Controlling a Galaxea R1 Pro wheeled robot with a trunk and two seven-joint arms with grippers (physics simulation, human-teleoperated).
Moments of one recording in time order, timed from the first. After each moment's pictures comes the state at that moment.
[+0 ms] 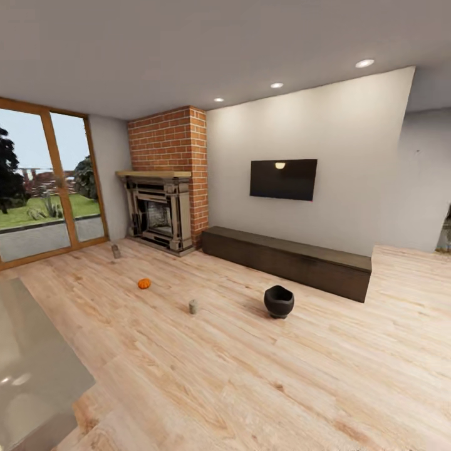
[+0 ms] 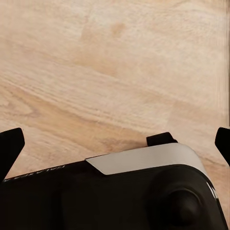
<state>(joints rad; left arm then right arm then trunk) 0.00 0.01 0.01 -0.10 0.07 -0.36 0.01 -0.01 0.07 -0.01 -0.03 -0.25 -0.39 0.00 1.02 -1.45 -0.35</state>
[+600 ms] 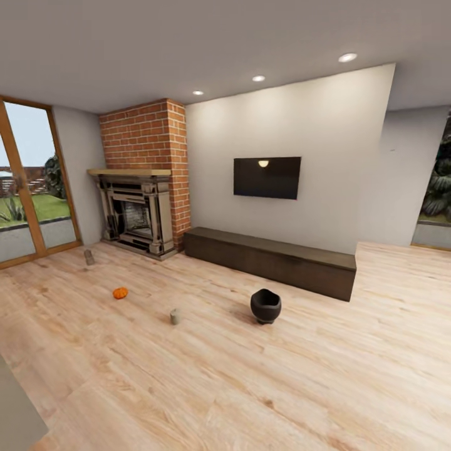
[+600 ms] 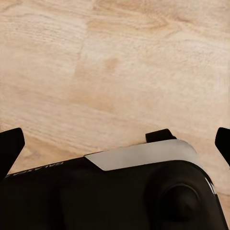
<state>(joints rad) 0.01 0.01 0.01 -0.10 0.07 -0.36 0.01 -0.01 0.07 -0.01 -0.03 -0.25 -0.39 0.00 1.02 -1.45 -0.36</state>
